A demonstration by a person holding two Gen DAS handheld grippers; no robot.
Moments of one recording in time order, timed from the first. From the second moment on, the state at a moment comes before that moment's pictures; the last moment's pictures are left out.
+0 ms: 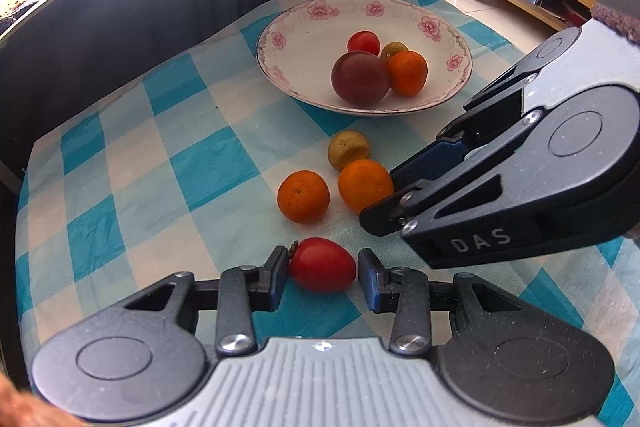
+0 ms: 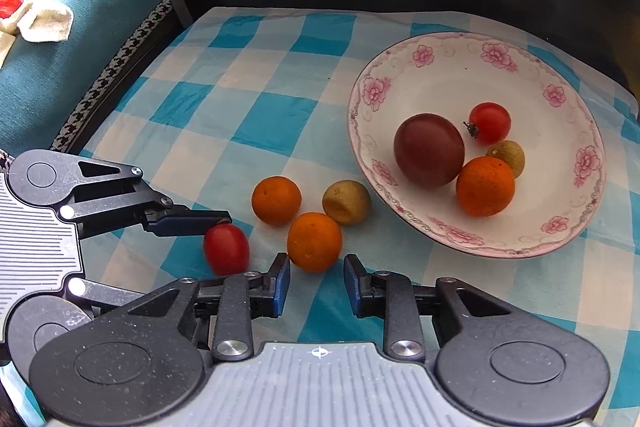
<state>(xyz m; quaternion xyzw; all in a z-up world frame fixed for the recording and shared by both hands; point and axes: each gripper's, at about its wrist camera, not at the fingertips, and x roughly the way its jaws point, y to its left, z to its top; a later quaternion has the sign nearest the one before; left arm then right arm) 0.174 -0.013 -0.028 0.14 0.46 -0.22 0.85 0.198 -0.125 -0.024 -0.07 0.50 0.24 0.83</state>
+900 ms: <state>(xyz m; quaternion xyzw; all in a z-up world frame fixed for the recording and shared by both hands) 0.175 -0.017 -0.013 0.15 0.44 -0.21 0.86 0.189 -0.131 -0.011 -0.09 0.49 0.22 0.84</state>
